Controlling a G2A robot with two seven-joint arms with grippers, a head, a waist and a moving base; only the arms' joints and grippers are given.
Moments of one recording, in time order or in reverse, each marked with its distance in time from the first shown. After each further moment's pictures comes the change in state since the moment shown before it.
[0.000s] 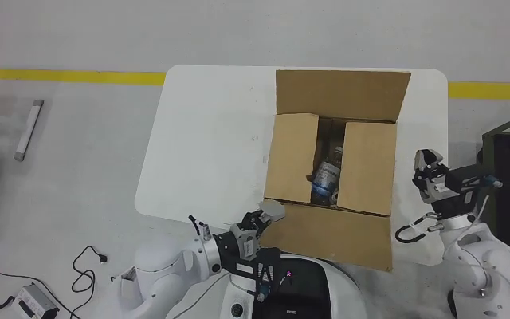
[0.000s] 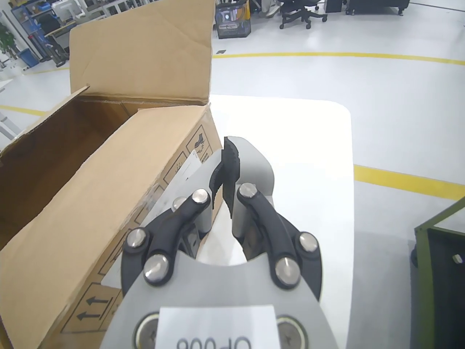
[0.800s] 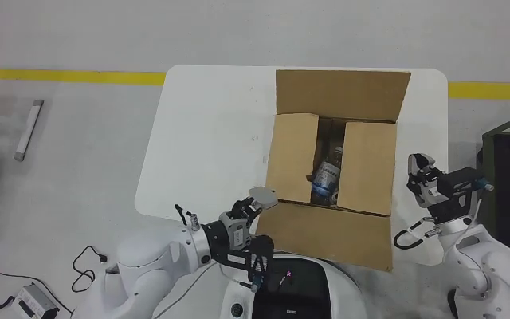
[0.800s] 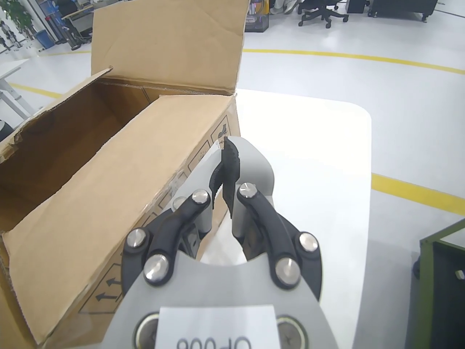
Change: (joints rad) left arm 0.007 0.021 -0.123 -0.070 -0.013 -0.112 -0.061; right arm -0.021 0.003 0.006 -0.016 -0.021 -0.037 -0.010
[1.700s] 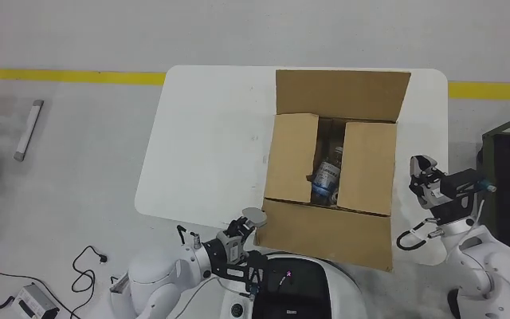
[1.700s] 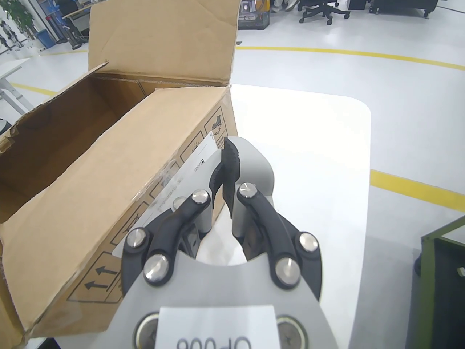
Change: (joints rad) left arm 0.104 0.020 0.078 0.091 0.178 0.132 0.076; right arm 0.006 0.003 0.017 0.033 0.002 -0.032 -0.006
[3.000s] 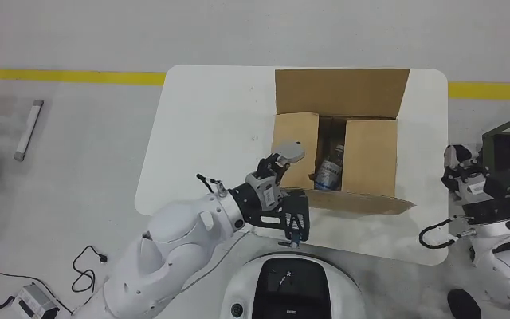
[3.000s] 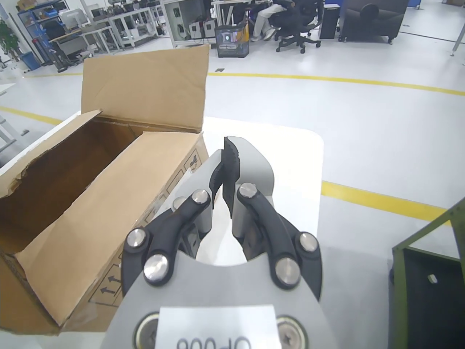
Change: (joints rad) left arm -0.492 -0.117 0.223 0.087 -0.275 0.173 -0.268; right arm -0.048 0.004 0.145 -0.130 0.090 0.027 0.009
